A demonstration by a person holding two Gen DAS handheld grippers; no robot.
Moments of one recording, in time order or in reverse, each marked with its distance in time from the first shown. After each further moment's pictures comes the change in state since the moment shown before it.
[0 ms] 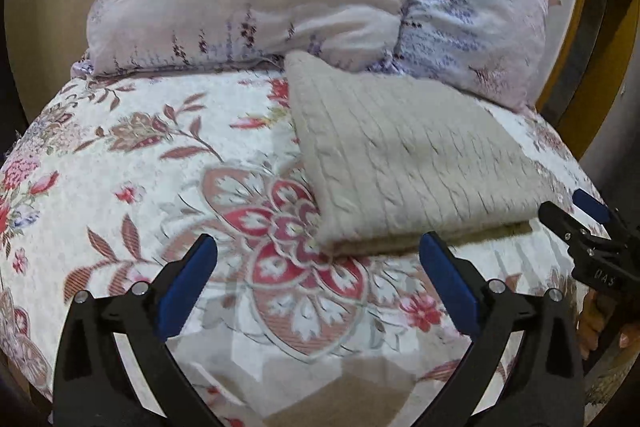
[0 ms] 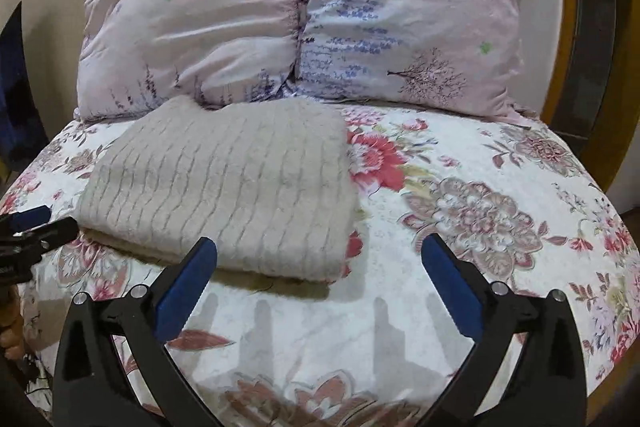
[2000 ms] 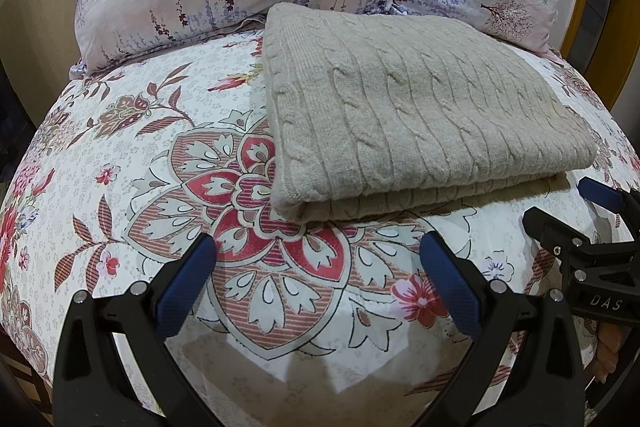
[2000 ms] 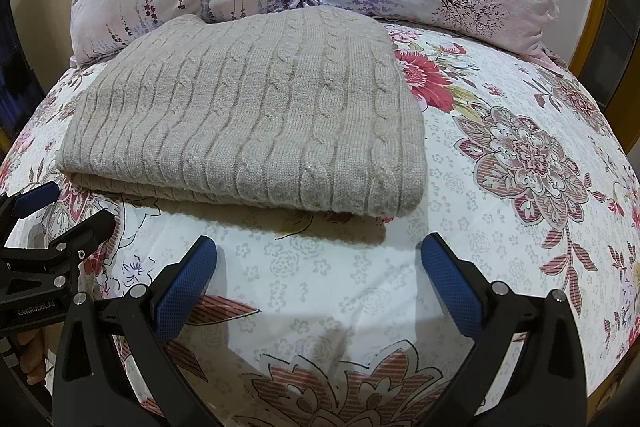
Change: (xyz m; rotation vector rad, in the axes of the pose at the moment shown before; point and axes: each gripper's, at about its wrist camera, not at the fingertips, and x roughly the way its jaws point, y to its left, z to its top) left arm 0.035 -0.026 -0.010 0.094 0.125 0.123; right arm 0.036 0.014 -0.016 -0.006 0.227 0.008
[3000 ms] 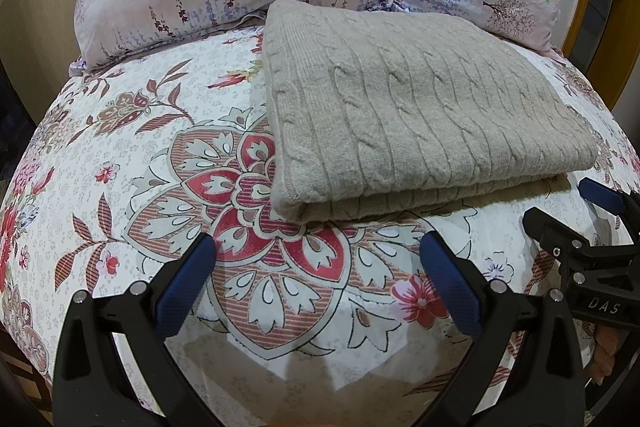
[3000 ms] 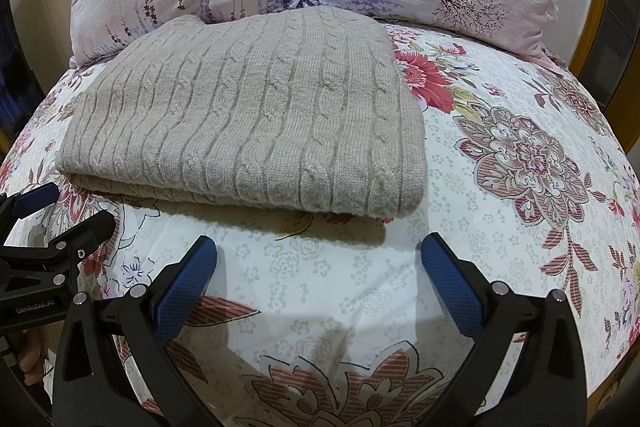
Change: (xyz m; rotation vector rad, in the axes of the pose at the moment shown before) left arm 0.002 0.002 0.001 -0.003 0.010 0.001; right arm 0.000 0.000 0.000 -0.002 0.000 0.001
